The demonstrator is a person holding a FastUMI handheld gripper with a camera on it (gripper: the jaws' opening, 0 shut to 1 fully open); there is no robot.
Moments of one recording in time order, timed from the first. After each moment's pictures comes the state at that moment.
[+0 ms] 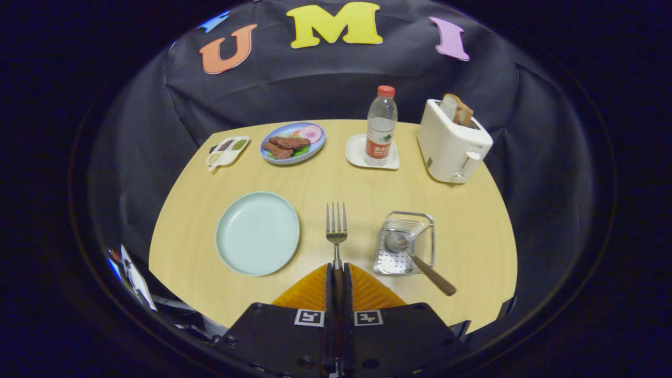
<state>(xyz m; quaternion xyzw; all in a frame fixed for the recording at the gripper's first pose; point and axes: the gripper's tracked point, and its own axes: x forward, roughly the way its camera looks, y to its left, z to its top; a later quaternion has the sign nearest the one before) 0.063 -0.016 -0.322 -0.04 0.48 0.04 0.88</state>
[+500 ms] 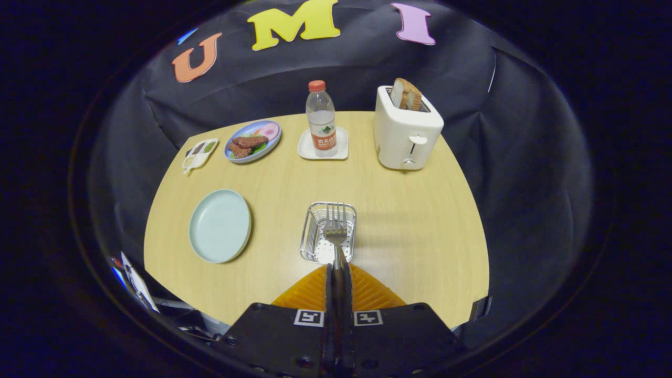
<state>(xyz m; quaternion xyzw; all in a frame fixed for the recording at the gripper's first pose) 0.055 -0.103 -0.307 -0.02 0.51 0.01 0.86</state>
